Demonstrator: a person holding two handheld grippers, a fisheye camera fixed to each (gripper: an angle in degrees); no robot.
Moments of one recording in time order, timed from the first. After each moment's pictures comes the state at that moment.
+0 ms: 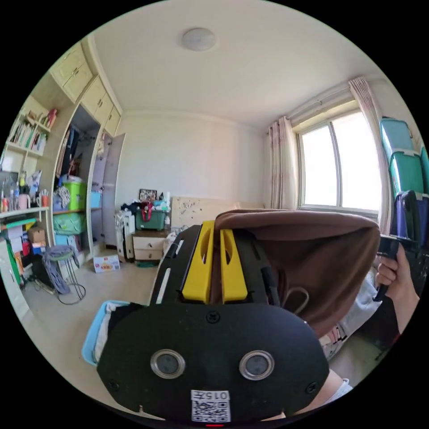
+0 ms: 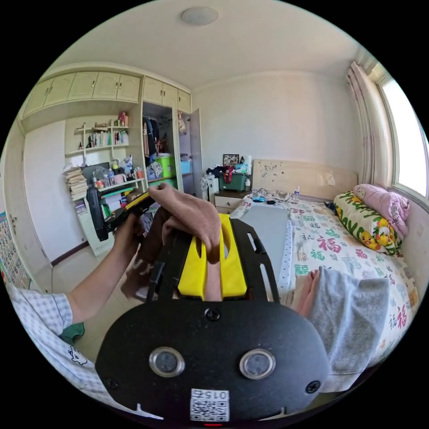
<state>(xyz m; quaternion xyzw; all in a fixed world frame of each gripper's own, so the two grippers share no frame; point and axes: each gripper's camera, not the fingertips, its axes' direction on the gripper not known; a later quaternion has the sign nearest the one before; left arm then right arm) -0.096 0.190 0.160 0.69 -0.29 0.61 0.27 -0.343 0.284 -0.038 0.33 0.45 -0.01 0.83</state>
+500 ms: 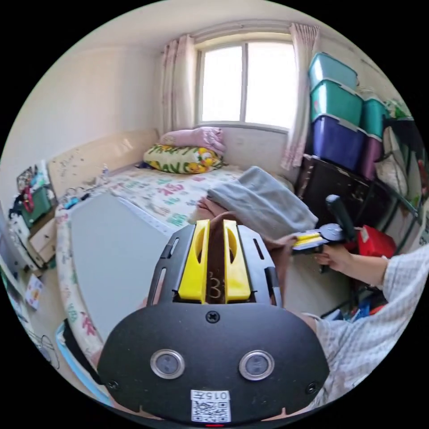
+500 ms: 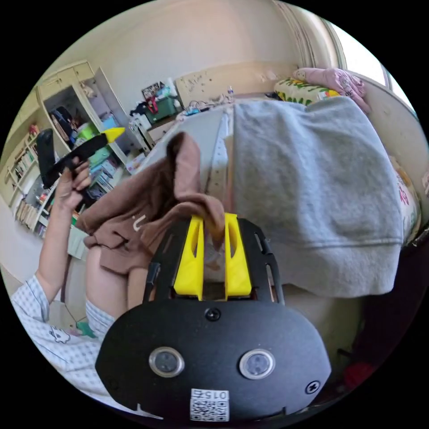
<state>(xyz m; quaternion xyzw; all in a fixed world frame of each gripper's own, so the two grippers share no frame) -0.042 0.005 0.320 0.27 -0.38 0.76 0.45 -0.119 0.500 -0.053 0.20 0.47 0.32 0.80</state>
